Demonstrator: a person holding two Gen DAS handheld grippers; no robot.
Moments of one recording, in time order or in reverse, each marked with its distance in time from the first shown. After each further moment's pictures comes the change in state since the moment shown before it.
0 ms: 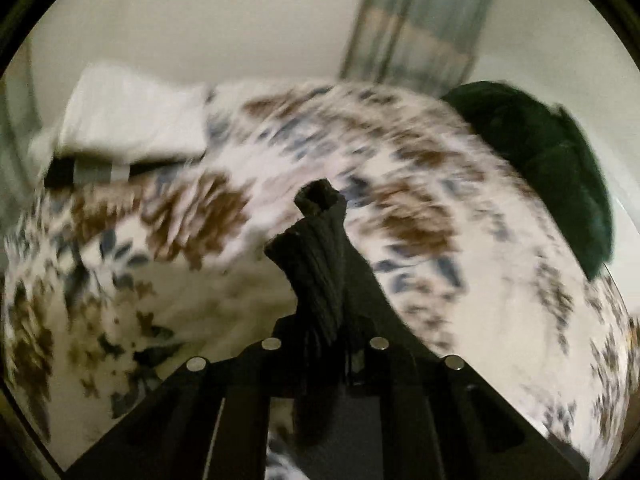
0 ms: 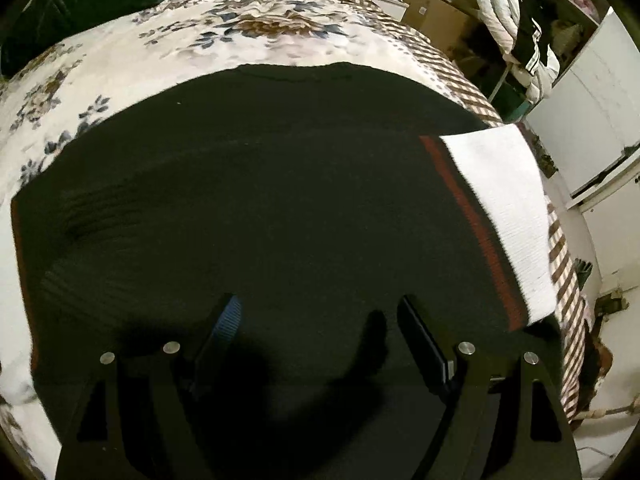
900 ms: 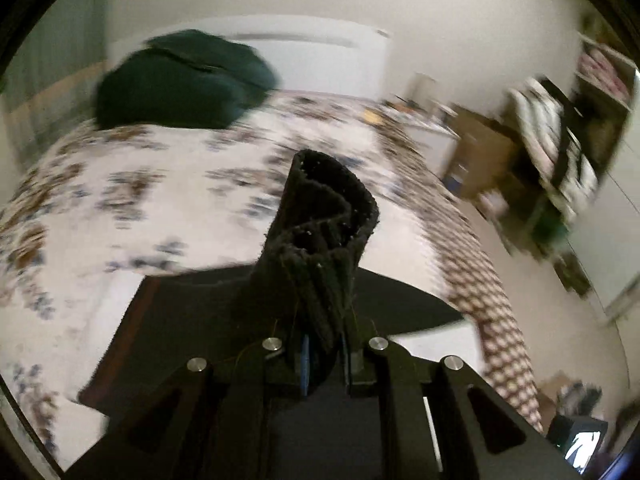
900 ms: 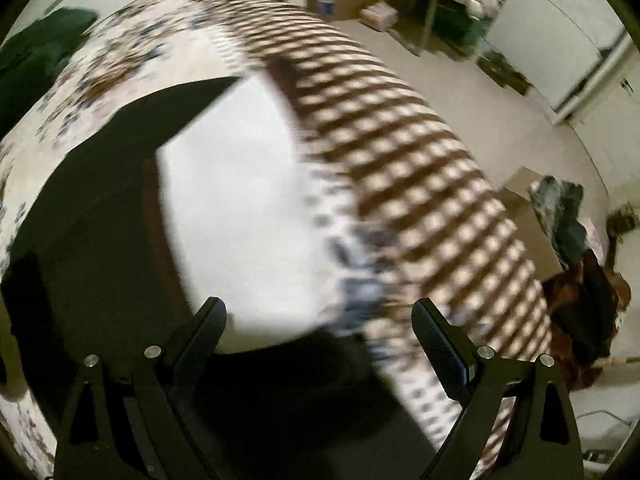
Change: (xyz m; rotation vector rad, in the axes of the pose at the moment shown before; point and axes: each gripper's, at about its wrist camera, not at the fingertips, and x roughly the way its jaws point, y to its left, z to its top) left arm -0.286 -0.423 -0.299 0.820 0.190 -0.668; right arm 0.023 -0.293 -0.001 0.279 0.132 0.053
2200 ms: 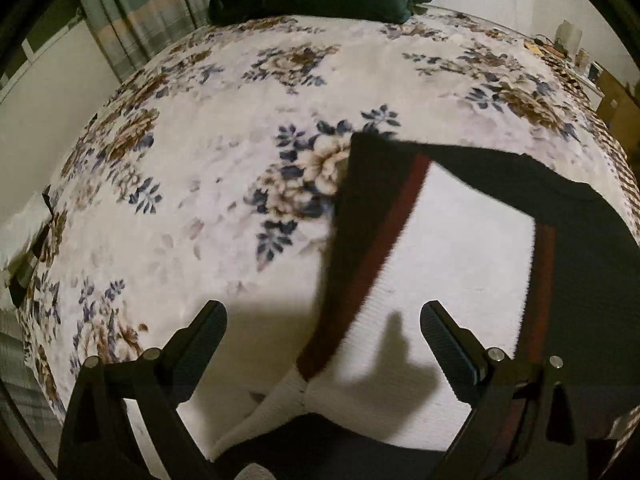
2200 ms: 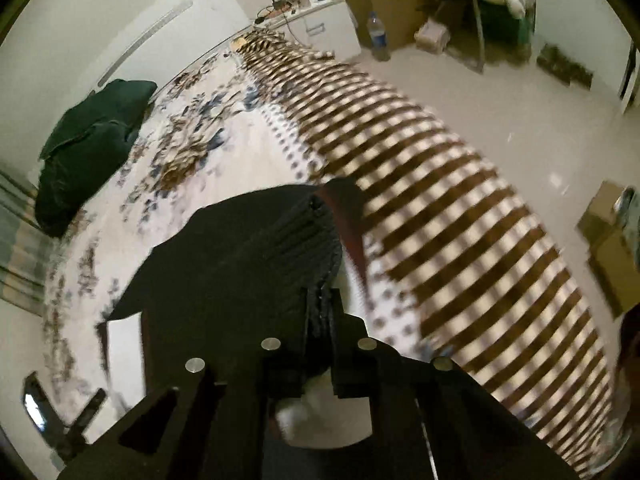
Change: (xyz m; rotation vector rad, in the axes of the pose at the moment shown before) left arm 0.046 0.217 -0.092 -0.198 0.287 0.451; right arm -0.005 -0.009 0.090 0.036 -0.119 0.391
